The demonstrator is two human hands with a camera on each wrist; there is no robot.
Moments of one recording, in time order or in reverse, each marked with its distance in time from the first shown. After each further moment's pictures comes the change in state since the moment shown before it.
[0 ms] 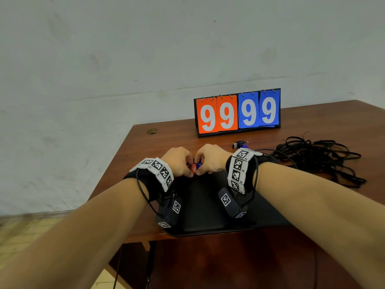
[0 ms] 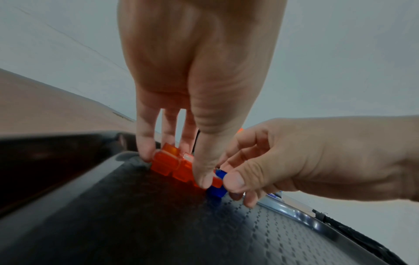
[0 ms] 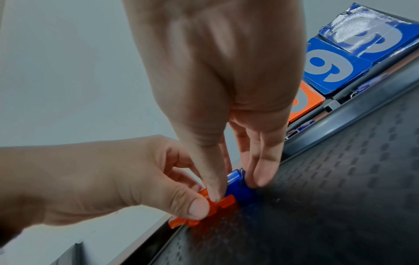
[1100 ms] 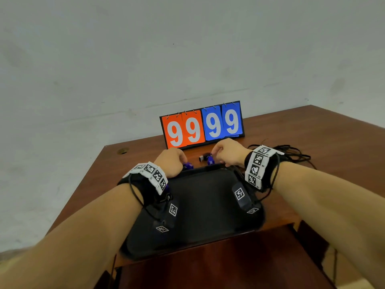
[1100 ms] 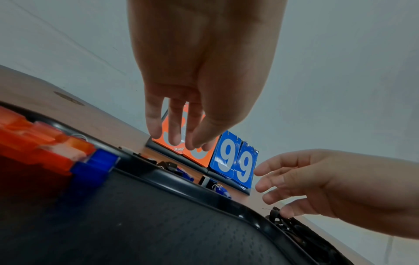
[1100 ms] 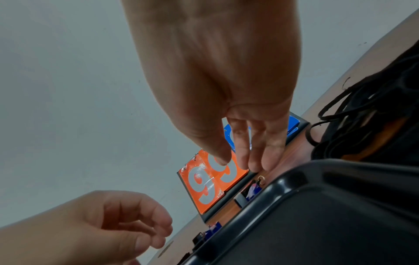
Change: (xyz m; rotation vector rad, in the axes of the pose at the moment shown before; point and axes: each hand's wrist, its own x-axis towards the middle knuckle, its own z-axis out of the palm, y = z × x) left_hand 0.047 0.087 -0.001 -0.121 0.091 -0.006; right_hand -0.069 0.114 -0.082 0.253 0.296 0.202
